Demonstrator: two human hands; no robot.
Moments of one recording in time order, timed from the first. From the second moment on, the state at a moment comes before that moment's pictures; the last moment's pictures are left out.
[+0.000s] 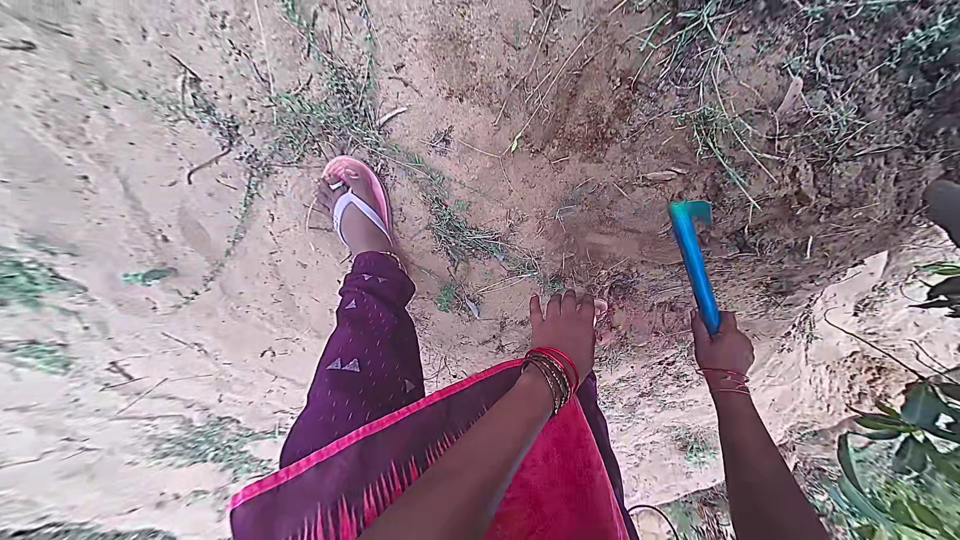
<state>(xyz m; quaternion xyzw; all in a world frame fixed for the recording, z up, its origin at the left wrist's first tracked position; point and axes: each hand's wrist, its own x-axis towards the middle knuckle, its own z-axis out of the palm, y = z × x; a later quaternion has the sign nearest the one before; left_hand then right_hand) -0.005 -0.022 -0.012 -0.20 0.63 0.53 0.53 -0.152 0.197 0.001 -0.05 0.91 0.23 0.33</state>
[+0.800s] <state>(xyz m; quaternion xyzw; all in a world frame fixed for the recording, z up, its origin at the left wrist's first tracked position) -0.002 -0.014 -0.016 -0.20 0.63 0.53 0.53 -0.134 0.193 -0.050 -0.06 0.96 -0.19 0.21</state>
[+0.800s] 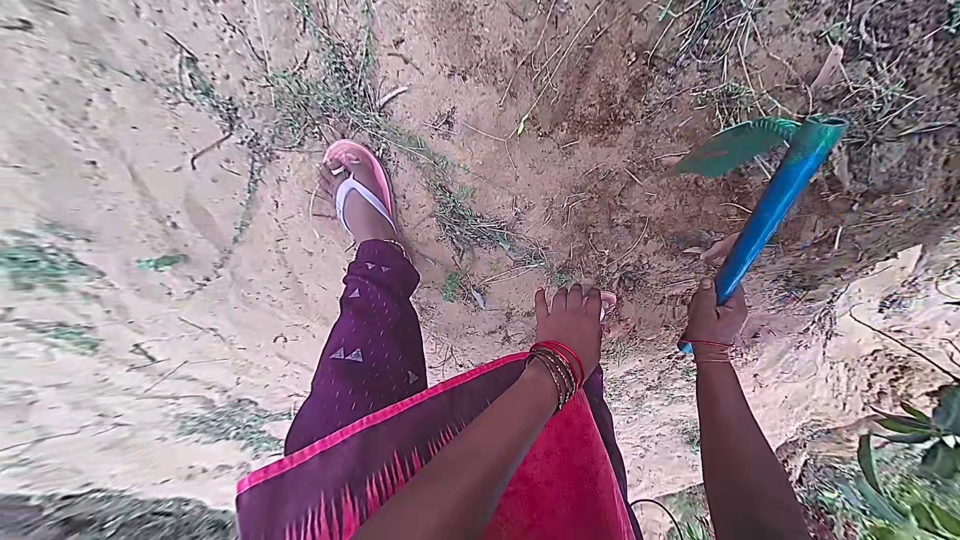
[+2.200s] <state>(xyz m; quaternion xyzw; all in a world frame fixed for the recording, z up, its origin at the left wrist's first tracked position) -0.016 -0.020 0.035 -0.15 0.66 0.57 0.46 -0.227 0.201 0.013 0.25 0.91 -0.32 -0.09</state>
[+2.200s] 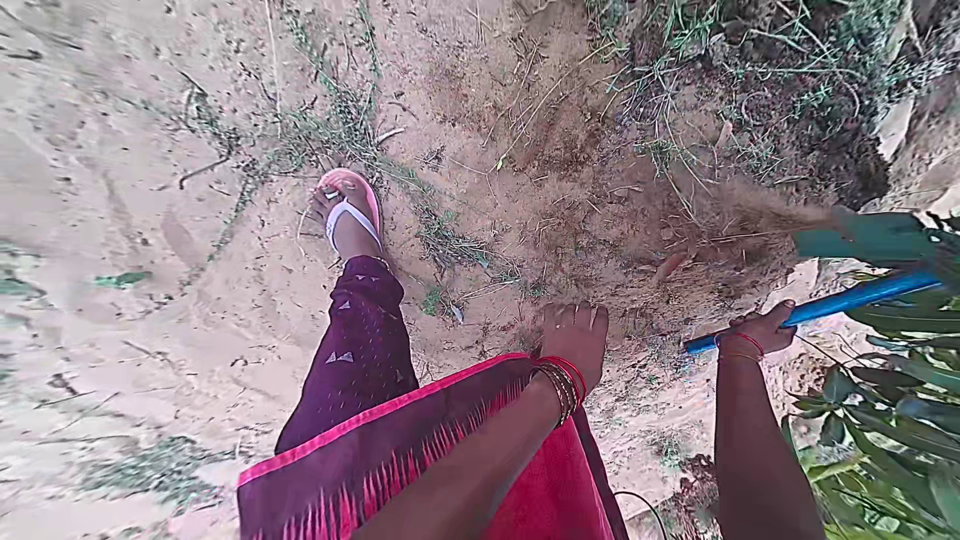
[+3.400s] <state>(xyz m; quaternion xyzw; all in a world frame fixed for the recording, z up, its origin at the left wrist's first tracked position) 0.434 -0.266 0.239 -0.70 0.37 0.52 0.32 0.048 -0.345 0.315 -0.10 0.77 -0.37 0.51</state>
